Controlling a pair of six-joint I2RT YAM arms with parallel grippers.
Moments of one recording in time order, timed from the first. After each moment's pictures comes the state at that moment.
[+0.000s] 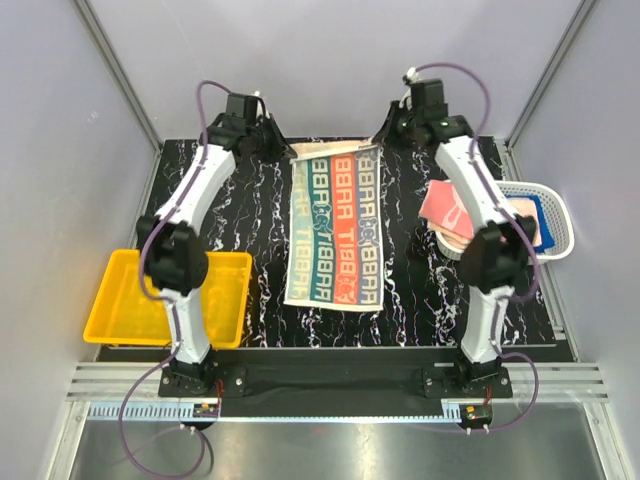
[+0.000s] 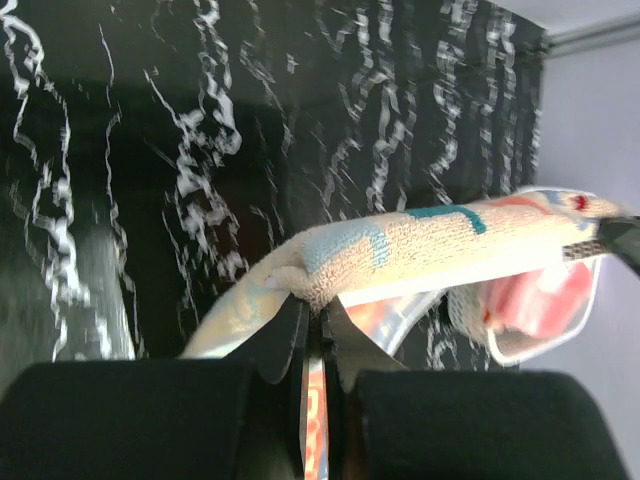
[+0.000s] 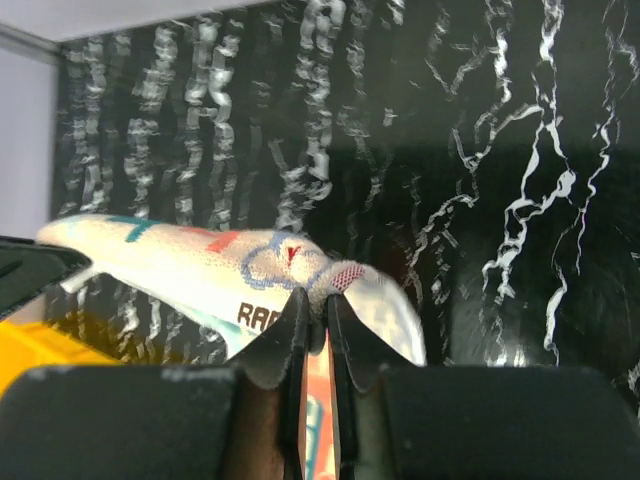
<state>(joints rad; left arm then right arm) -0.26 1.93 1.93 -0.65 0.30 -0.64 0.28 1.96 2.06 -0.66 -0.20 0.45</state>
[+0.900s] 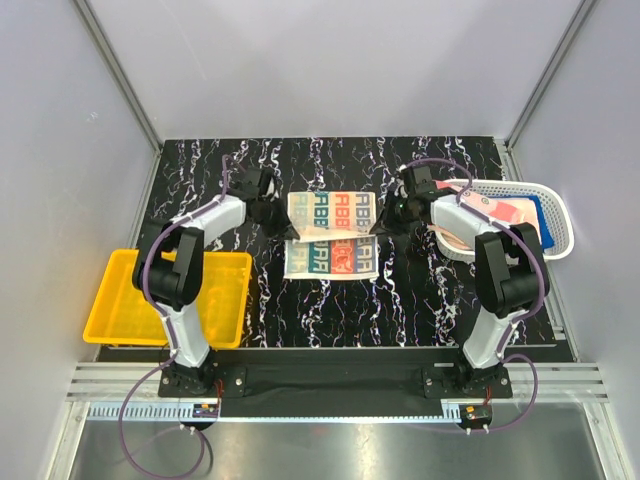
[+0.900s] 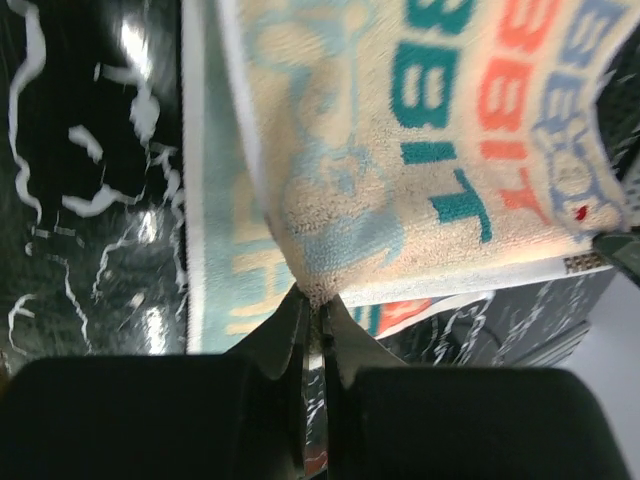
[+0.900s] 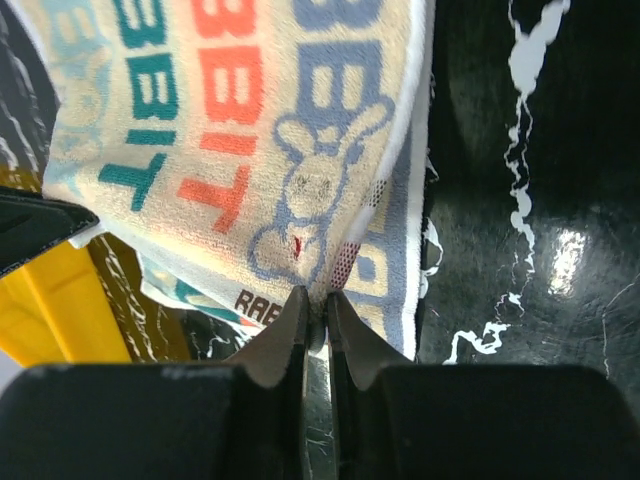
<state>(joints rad) -0.30 1.86 1.28 -0.46 0.37 -0.69 0.28 1.80 1.24 -0.41 -0.35 0.57</state>
